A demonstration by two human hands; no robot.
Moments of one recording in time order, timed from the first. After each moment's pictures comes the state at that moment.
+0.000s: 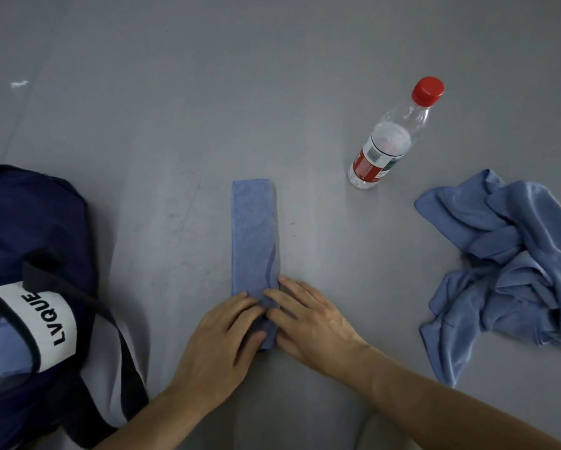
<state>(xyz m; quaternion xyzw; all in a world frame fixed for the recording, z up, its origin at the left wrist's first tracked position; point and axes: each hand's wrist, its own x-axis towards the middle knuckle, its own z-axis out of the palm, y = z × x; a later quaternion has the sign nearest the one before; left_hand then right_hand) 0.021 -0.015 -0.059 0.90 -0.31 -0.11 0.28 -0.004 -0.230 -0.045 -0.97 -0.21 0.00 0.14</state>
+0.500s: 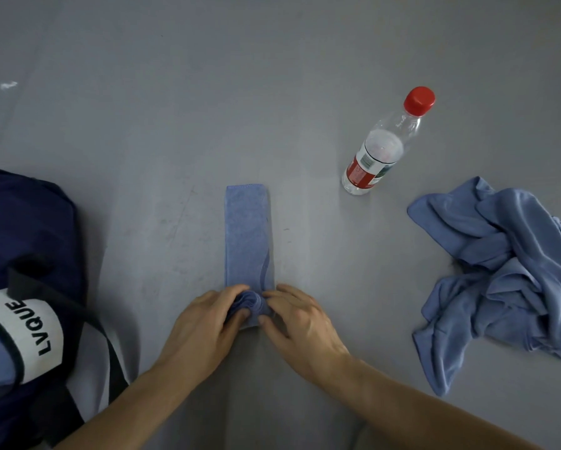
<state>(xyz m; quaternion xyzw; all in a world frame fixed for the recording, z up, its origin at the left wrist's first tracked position) 0.060 -0.021 -0.045 0.91 -0.23 -0.14 0.31 0.002 -0.212 -0.036 -0.94 0.00 0.10 0.32</state>
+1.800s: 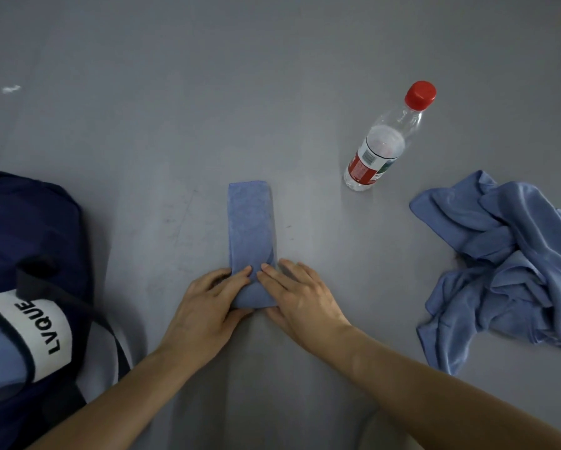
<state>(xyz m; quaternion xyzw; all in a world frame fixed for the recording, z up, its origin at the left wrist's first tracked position) 0.077 -0.012 -0.059 0.91 -0.28 -0.12 0.26 0.030 -0.219 -0.042 -0.99 -0.11 0.02 0.11</state>
